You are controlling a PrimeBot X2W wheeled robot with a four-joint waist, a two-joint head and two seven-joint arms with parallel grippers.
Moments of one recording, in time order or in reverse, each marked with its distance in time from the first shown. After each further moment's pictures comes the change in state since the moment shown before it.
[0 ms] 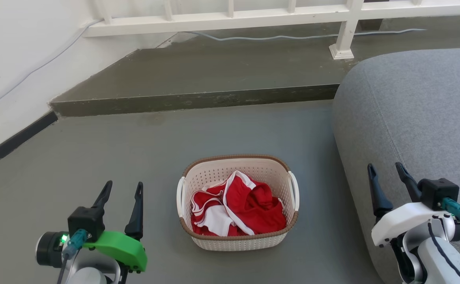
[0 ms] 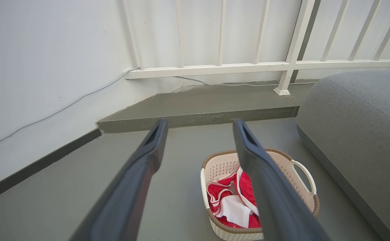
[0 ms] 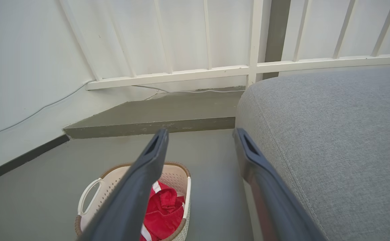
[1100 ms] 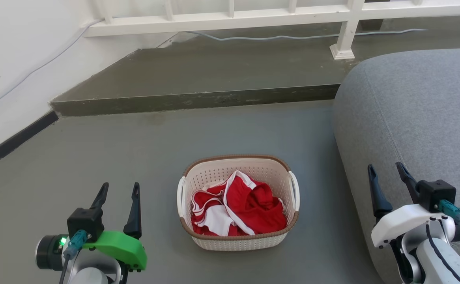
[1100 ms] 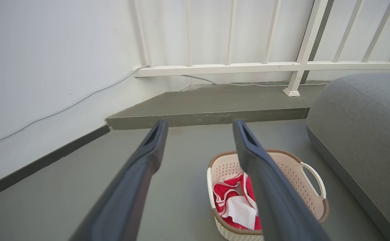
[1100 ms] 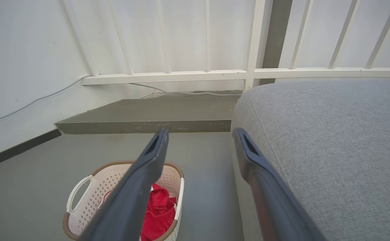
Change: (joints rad) left arm -0.002 -0.033 0.035 0.039 0.030 0.016 -0.016; right arm 0.000 0.012 -0.015 0.016 -0.073 -0.008 -0.018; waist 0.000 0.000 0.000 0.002
